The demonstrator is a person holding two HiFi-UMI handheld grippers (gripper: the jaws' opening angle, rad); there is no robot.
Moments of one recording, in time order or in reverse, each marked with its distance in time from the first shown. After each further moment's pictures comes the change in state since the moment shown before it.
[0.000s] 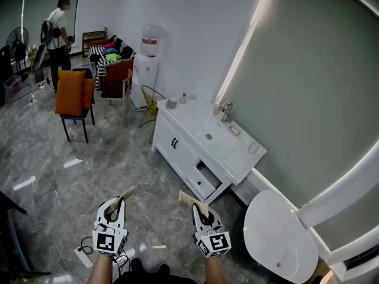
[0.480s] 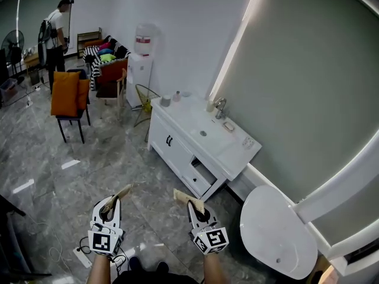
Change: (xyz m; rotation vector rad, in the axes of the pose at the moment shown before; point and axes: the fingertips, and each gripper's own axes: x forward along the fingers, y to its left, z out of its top) left arm -0.005 -0.017 0.014 0.005 -0.005 0.019; right arm -0.013 -0.011 -0.001 0.043 0.005 0.022
